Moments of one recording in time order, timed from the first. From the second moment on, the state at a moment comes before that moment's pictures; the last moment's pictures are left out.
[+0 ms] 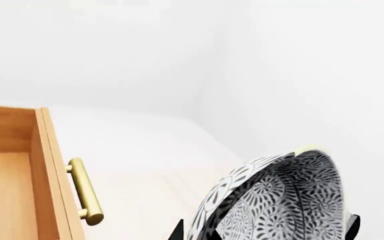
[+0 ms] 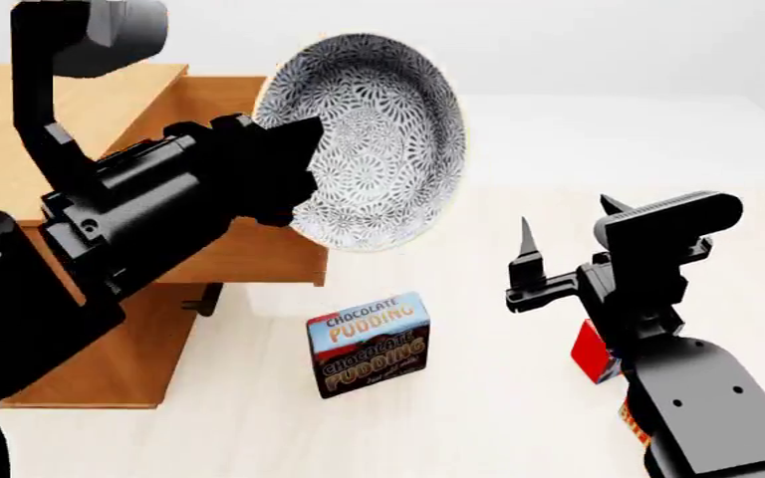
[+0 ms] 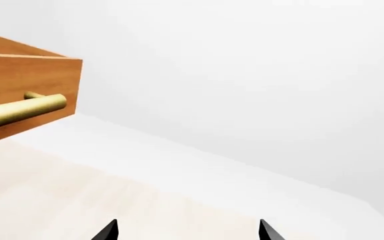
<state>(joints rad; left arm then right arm) -1.04 -0.49 0.09 0.41 -1.99 -1.01 -0.90 0.47 0.42 -0.13 -0.34 0.22 0.66 -0.02</state>
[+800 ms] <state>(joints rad) -1.43 -0.37 0.23 -0.43 -1.58 -0.78 -0.91 0.37 0.41 -0.14 -0.33 0.25 0.55 -0.04</state>
